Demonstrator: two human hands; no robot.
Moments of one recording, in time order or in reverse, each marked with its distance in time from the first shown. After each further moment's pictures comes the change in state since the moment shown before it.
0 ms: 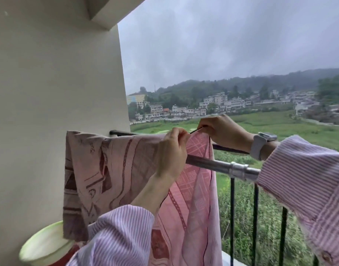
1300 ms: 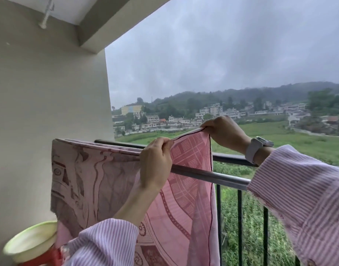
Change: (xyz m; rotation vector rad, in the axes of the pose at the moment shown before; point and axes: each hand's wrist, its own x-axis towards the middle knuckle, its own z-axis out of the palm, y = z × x) left_hand -0.106 0.292 0.064 0.099 0.105 0.029; right_hand -0.217 0.065 -0.247 -0.015 0.122 0.139
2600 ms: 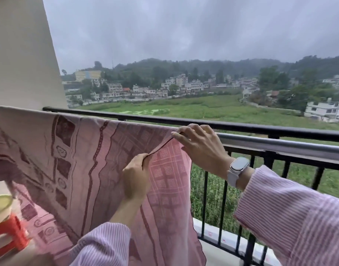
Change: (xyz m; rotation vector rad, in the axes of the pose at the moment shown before) left_hand -0.158 0.029 0.041 -0.020 -0.125 -0.144; right_hand -0.192 0.003 -0.029 -0.626 -0.002 -0.255
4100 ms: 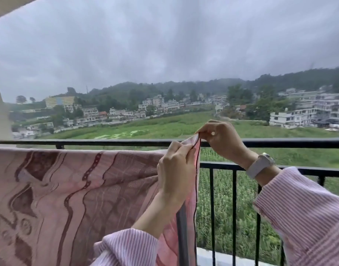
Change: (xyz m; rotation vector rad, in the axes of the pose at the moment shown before) left_hand -0.149 0.494 0.138 -0.291 -0.116 0.272; right_hand -0.283 0.312 -0.237 0.509 0.082 0.586
